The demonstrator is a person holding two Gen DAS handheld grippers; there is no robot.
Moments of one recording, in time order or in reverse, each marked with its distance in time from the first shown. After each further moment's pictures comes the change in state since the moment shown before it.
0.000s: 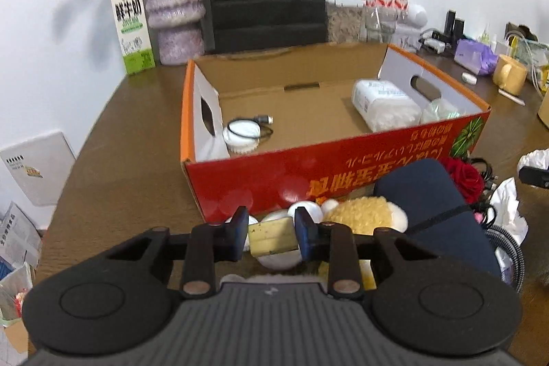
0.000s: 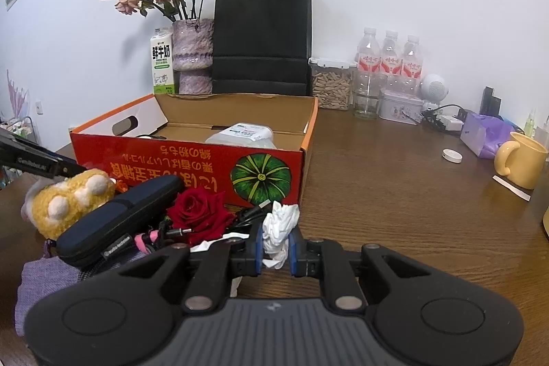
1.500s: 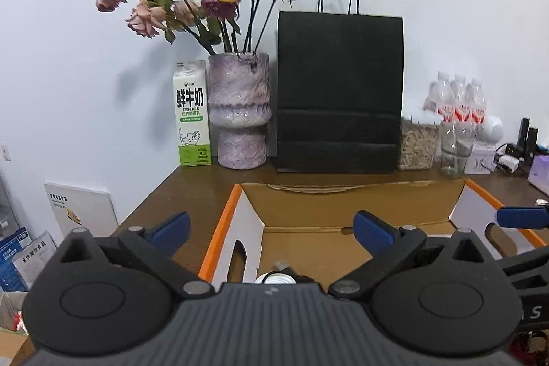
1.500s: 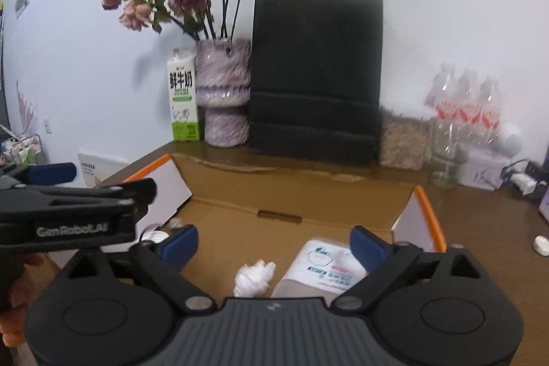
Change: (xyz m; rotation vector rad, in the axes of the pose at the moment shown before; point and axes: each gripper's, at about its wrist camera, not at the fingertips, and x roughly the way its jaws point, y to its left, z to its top) left arm 0.043 -0.005 0.066 -0.175 -0.342 0.247; right arm 0.142 0.079 0.123 -0.032 -0.062 0.075
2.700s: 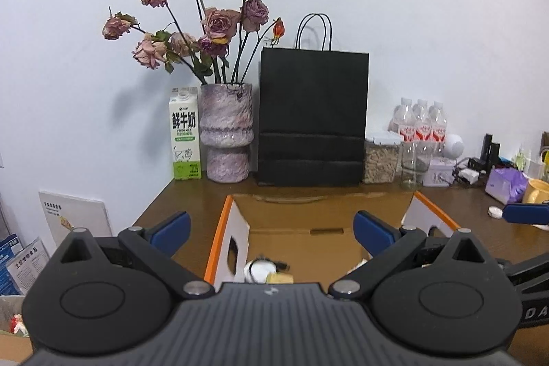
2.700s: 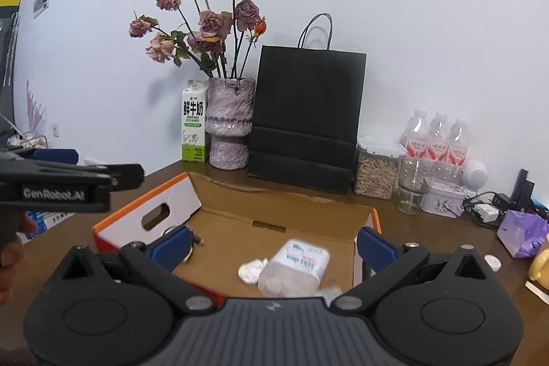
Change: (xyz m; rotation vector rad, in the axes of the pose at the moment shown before) left arm -0.095 0.009 0.010 0.006 -0.039 -0.080; right arm -0.115 0.002 -0.010 -0.069 -0.086 -0.025
